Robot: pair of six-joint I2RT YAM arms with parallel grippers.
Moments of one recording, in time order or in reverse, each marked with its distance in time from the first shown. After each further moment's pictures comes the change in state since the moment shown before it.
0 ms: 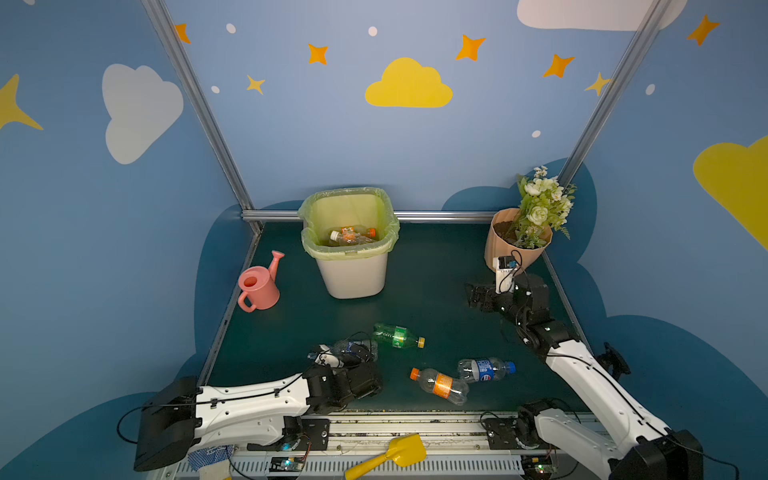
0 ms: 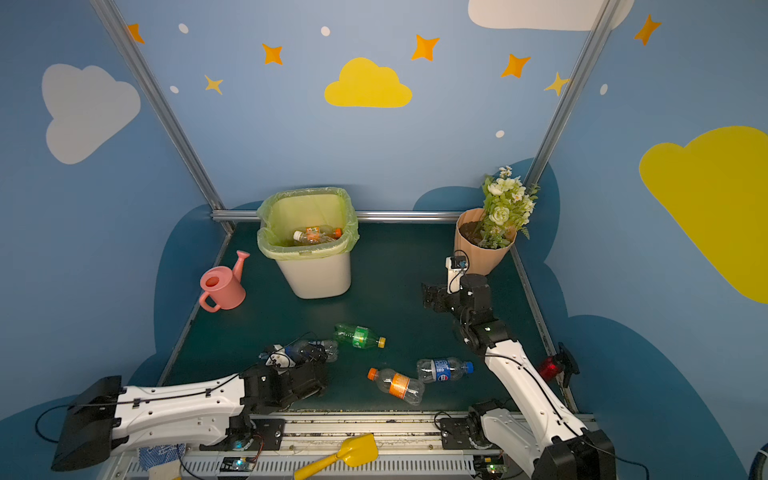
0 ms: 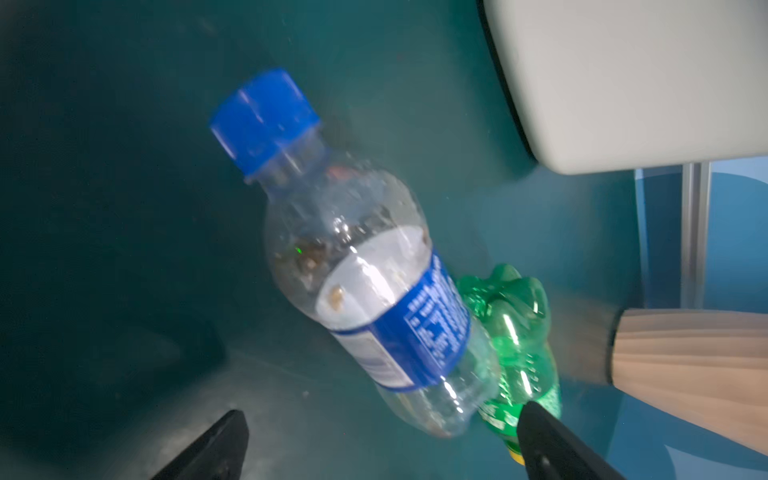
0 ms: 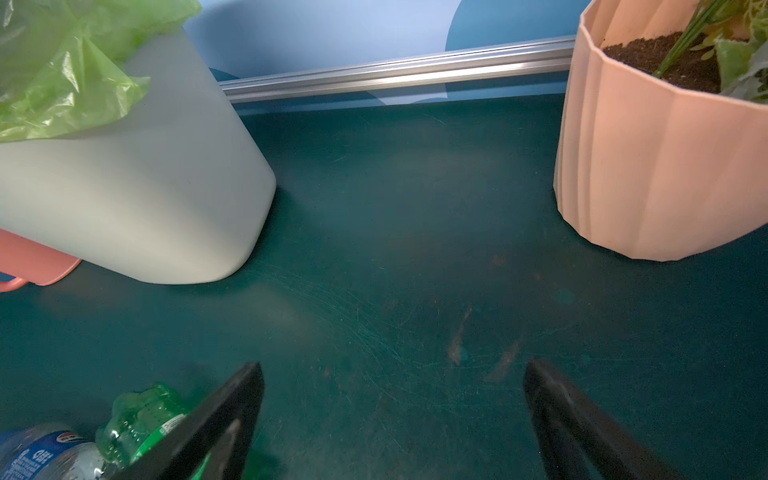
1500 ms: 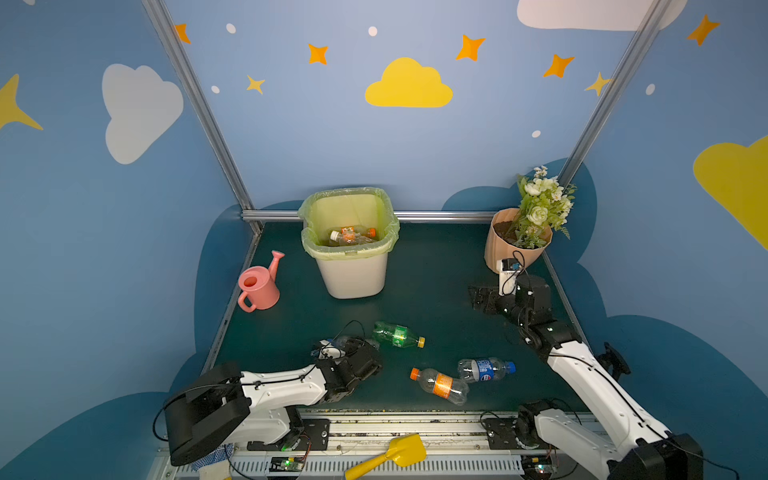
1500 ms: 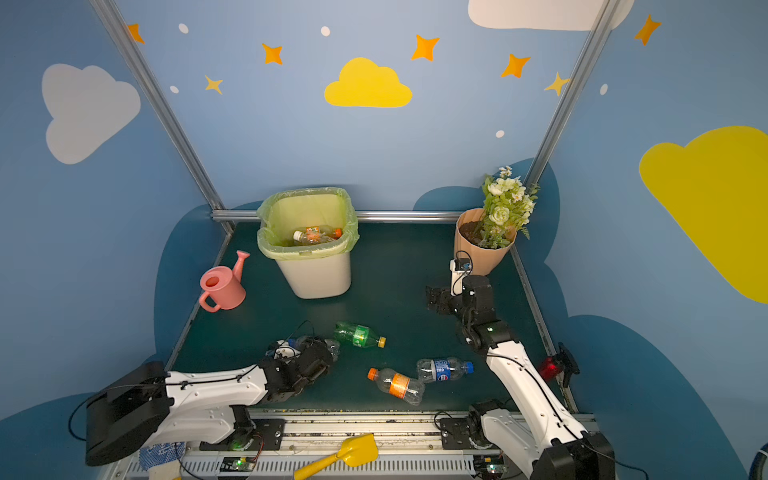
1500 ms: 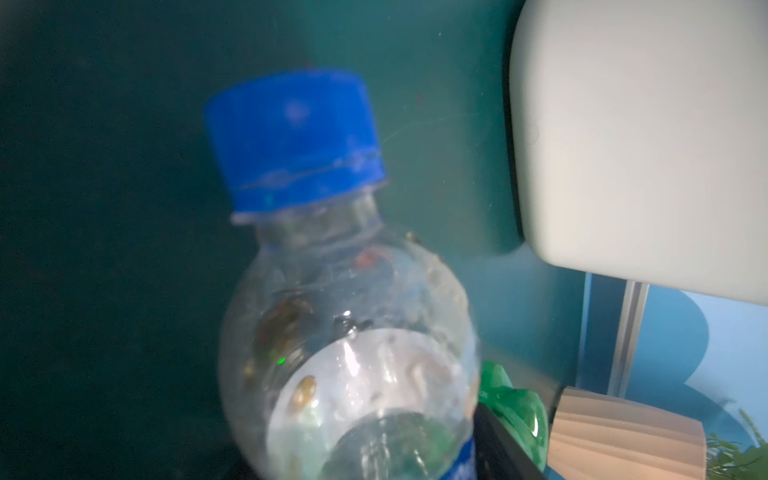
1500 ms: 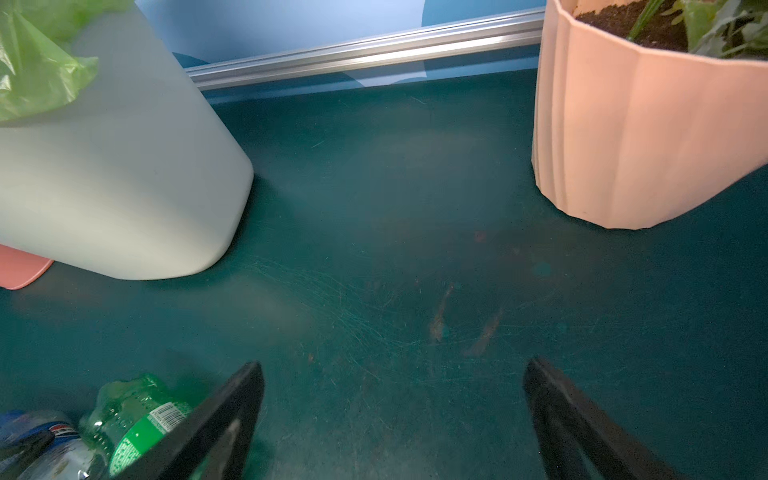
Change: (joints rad) left arm 0.204 0.229 -0.100 0.496 0.026 -0.001; right arm -0.028 -0.014 -0.002 -0.060 0.016 0.009
